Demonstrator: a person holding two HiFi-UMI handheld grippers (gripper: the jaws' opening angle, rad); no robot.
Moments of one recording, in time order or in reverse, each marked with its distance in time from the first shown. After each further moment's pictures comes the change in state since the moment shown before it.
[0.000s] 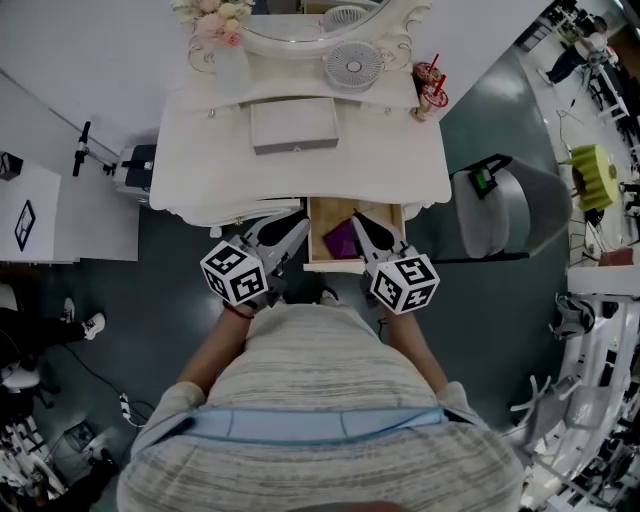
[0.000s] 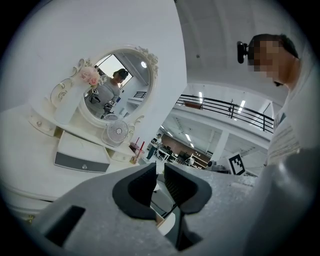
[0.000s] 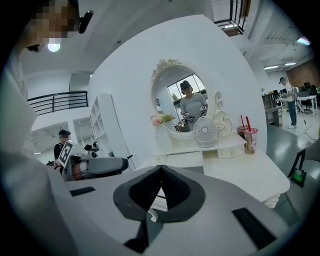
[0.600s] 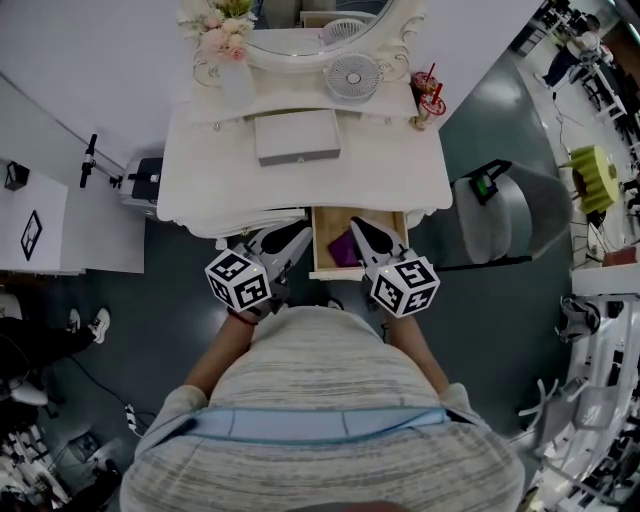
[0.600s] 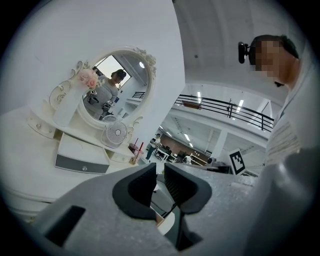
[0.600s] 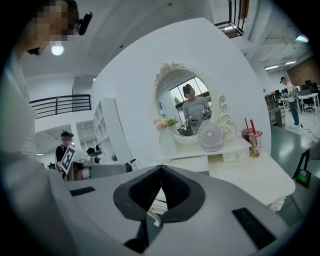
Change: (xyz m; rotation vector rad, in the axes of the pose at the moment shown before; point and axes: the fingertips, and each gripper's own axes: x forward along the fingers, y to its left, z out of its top) left arm -0.007 -0.003 0.005 0.014 0.000 -0.012; right arm 0.003 0.018 0.015 -0.002 -0.042 0.031
